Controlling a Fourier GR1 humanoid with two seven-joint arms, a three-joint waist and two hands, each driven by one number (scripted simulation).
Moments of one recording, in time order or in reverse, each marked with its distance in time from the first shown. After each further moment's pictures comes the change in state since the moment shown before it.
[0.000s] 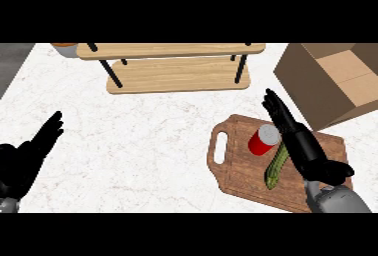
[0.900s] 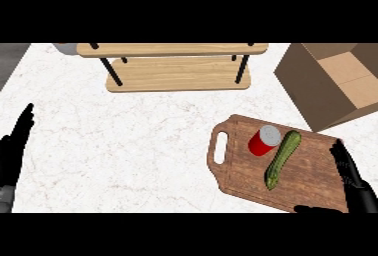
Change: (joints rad) left arm -0.069 -0.027 0.083 0.196 -0.194 0.162 -0.106; right arm 0.357 -0.075 -0.224 0.234 0.055 -0.051 -0.466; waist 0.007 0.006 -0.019
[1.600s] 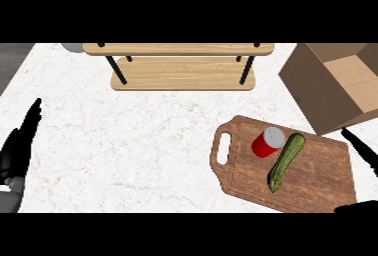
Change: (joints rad) left arm -0.061 -0.042 0.007 0.062 -0.043 -0.013 -0.012; right arm -0.066 -0.331 0.055 -0.092 0.279 0.088 0.326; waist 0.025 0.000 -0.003
